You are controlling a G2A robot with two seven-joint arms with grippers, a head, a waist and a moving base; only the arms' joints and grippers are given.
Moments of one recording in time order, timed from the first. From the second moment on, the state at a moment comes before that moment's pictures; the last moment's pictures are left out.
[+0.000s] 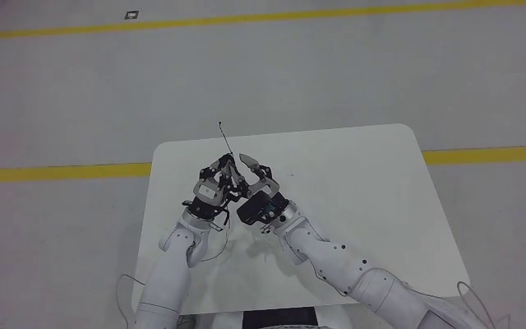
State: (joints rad) left arm 1.54 -1.40 -1.37 -1.51 -1.57 0.34 -0.78; right arm -1.17 -1.34 0.60 -1.43 -1.57 0.34 -0.51
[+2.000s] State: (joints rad) left arm 1.54 -1.40 -1.37 -1.51 -1.57 0.34 -0.78; right arm -1.17 -1.28 0.64 -1.44 -1.57 0.34 -0.50
